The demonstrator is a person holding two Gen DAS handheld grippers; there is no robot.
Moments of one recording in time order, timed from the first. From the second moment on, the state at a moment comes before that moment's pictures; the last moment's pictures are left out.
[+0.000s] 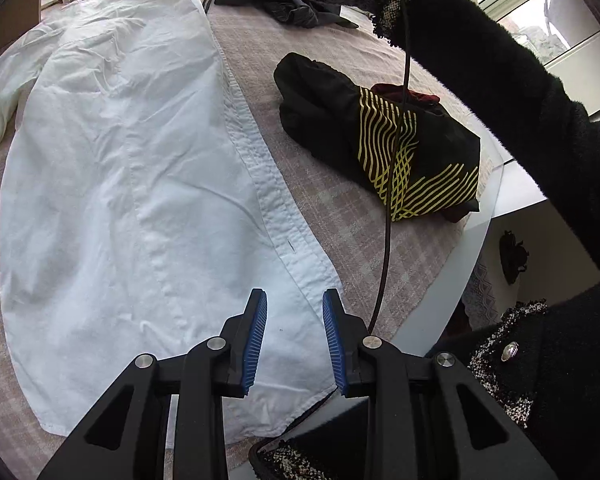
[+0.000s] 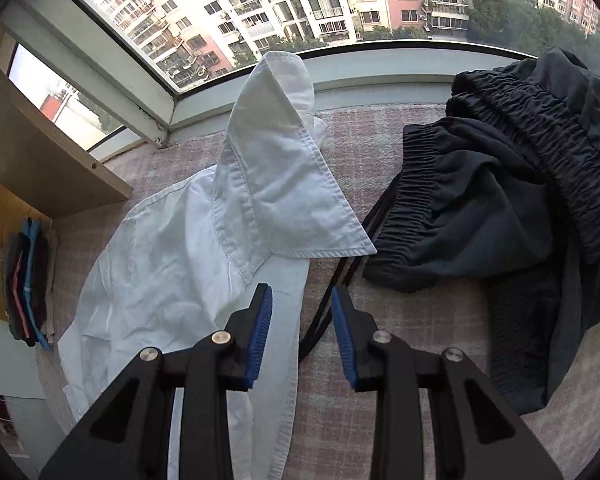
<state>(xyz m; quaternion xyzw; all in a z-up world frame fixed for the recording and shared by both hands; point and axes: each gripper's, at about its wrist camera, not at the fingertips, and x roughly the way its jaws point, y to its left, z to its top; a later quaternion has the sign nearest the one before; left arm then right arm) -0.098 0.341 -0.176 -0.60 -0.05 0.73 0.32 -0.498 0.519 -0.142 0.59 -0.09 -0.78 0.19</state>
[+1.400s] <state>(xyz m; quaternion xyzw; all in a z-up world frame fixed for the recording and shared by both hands) -0.114 0.347 -0.211 -0.64 0.01 0.71 0.30 -0.563 0.492 -0.119 0.55 0.10 -0.82 0.13</state>
